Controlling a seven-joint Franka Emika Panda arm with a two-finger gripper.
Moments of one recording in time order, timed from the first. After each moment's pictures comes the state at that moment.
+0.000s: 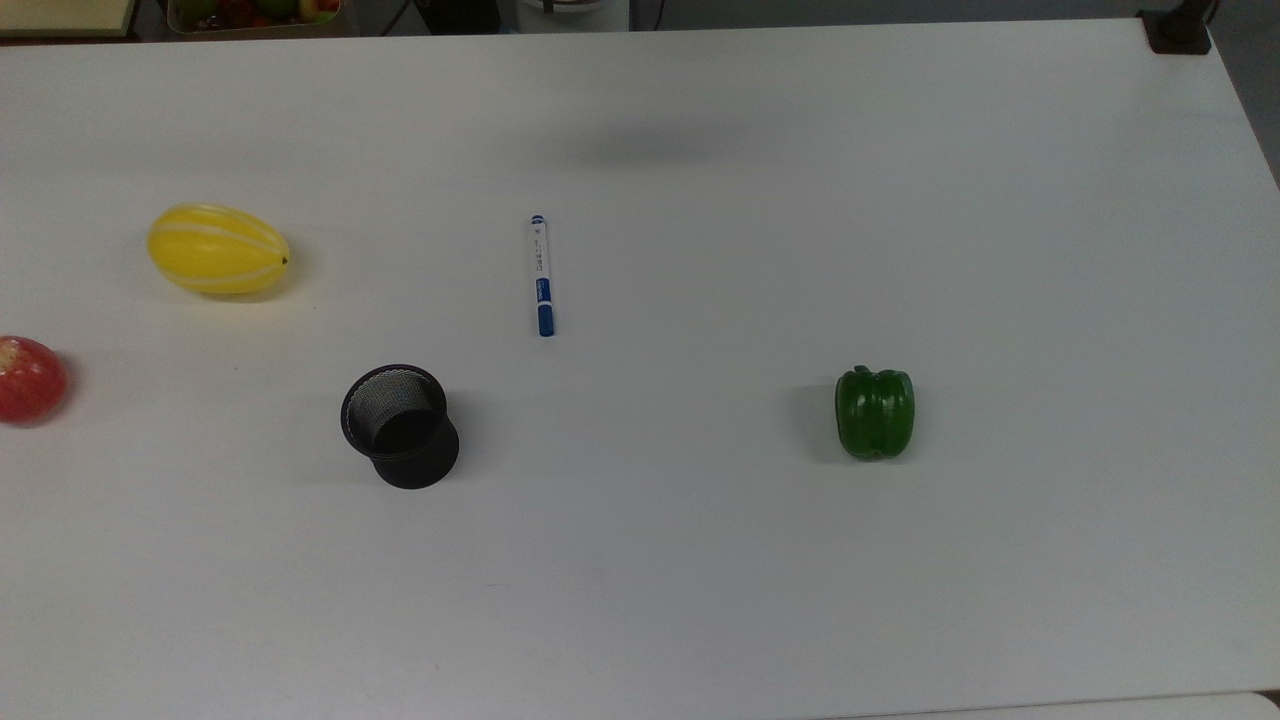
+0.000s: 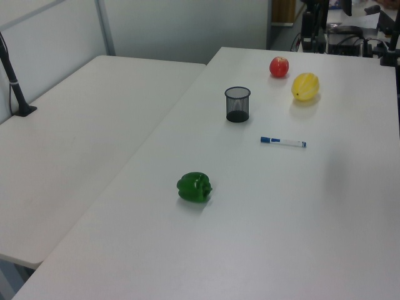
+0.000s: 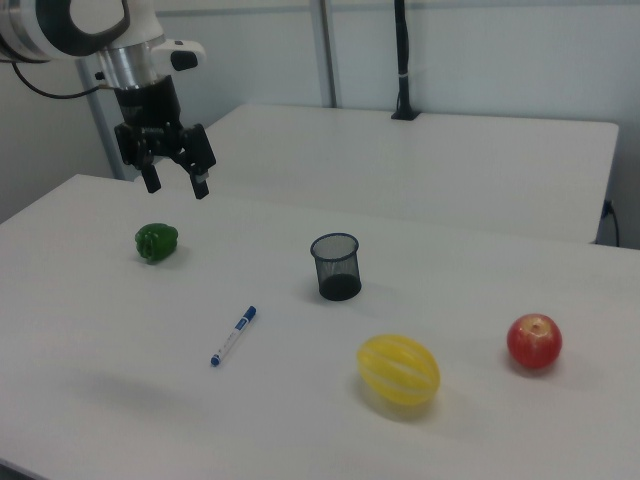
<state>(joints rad) 0.03 0.00 0.04 -1.57 -0.07 1.56 0.00</state>
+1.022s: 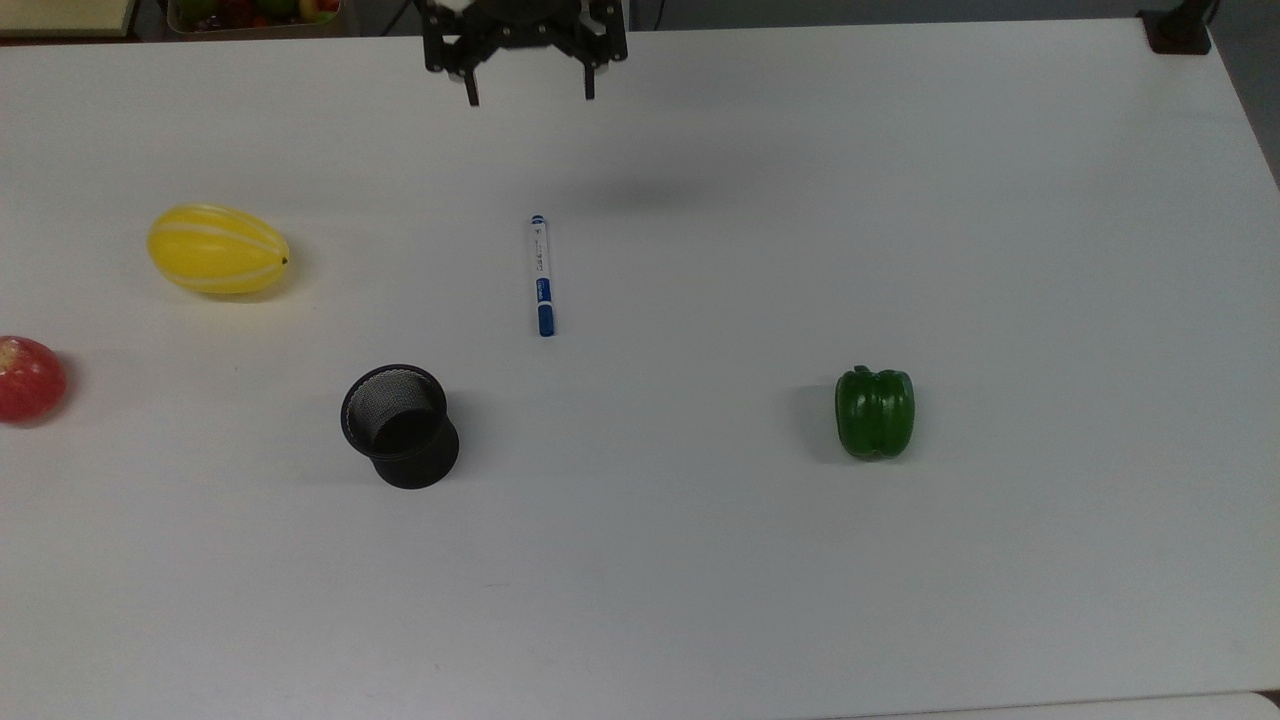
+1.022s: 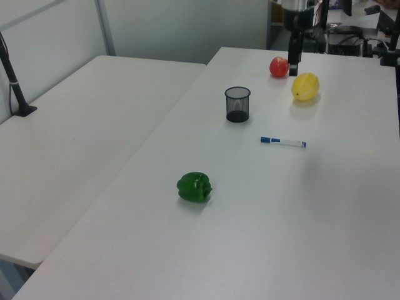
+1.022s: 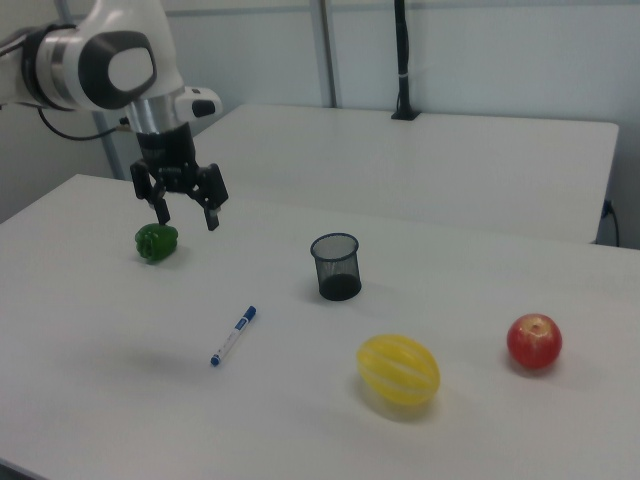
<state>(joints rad) 0.05 0.08 0.05 -1.66 -0.03 1.72 -0.07</state>
